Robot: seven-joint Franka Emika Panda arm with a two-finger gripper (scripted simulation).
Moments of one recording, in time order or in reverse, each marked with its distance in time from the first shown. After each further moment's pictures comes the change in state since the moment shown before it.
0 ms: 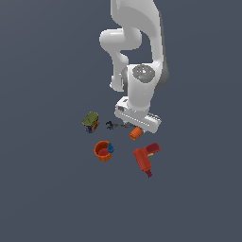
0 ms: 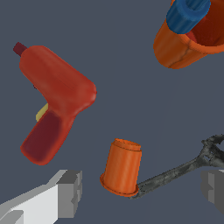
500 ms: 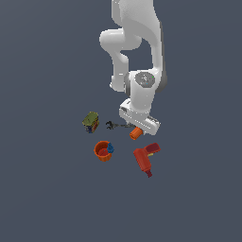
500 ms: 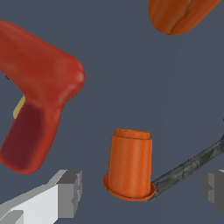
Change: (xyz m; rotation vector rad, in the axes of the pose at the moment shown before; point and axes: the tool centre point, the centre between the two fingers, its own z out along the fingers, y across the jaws) arm -0.023 -0.003 0.036 0.011 0.008 0.135
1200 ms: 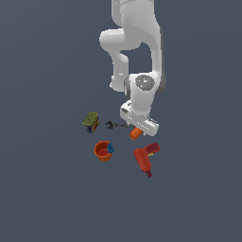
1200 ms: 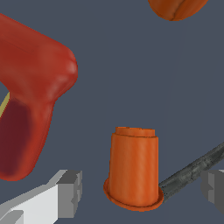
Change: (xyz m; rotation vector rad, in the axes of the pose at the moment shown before) arm -0.005 0.001 0.016 0.003 0.002 0.030
